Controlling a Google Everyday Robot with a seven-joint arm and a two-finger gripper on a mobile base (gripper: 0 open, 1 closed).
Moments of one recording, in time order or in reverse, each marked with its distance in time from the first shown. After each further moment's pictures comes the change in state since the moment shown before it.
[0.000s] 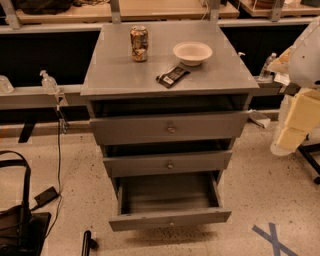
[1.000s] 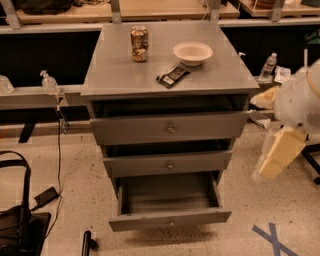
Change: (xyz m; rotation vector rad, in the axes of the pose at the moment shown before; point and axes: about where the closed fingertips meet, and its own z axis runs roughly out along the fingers) arm 0.000 0.027 0.064 -0.087 -0.186 0.023
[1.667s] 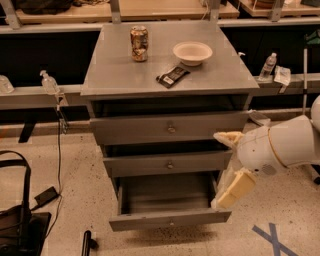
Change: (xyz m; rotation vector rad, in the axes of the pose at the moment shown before) arm -0.015 0.036 0.116 -0.090 -0.354 0.018
